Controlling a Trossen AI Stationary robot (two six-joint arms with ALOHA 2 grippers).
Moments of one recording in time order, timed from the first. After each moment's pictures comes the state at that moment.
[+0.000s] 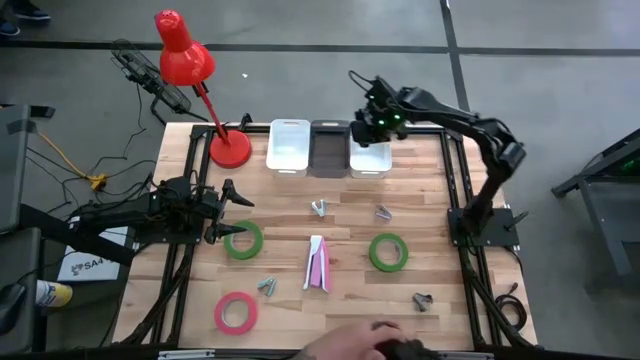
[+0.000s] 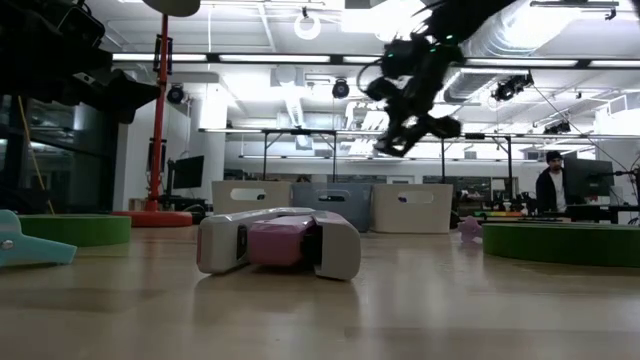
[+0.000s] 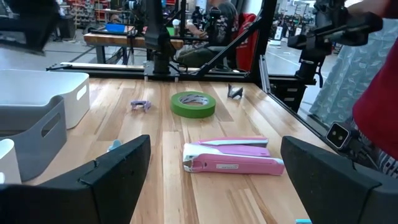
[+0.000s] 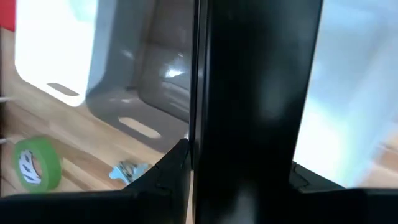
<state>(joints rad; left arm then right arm) 0.14 0.01 0.08 -0.11 0.32 -0.06 -0.71 1.76 1.50 -0.89 -0.27 0.64</state>
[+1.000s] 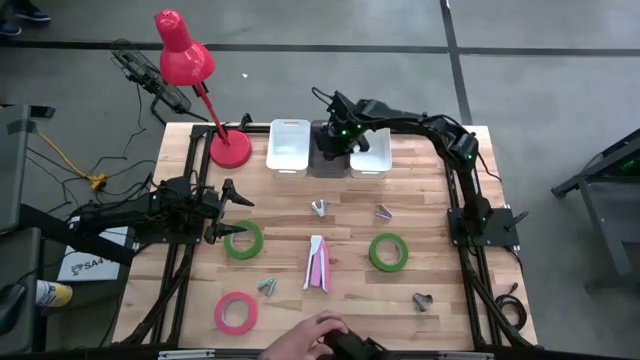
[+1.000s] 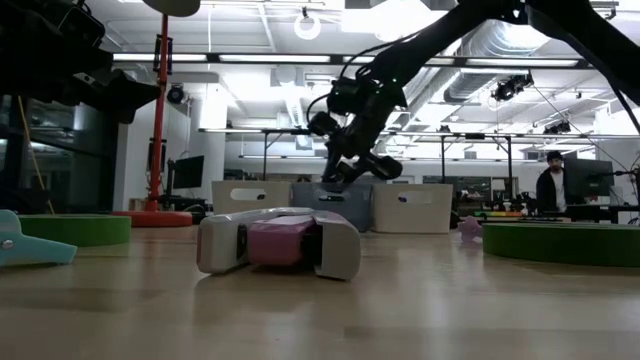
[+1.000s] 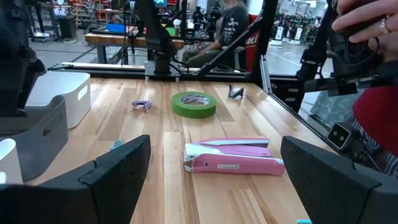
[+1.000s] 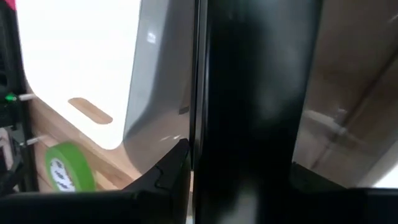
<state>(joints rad) 0.14 0.01 0.08 -0.11 0.32 -0.06 -0.60 2.12 1.72 -0.73 -0.41 0.78</state>
